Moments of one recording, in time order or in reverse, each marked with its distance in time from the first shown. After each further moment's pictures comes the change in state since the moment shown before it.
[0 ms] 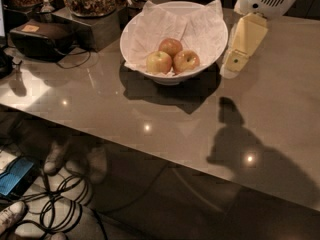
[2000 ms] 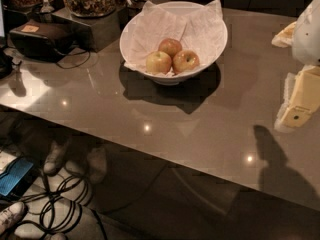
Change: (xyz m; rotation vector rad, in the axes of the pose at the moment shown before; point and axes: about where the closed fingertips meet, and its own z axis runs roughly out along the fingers) arm 0.091 0.071 -0.015 0.009 0.061 -0.078
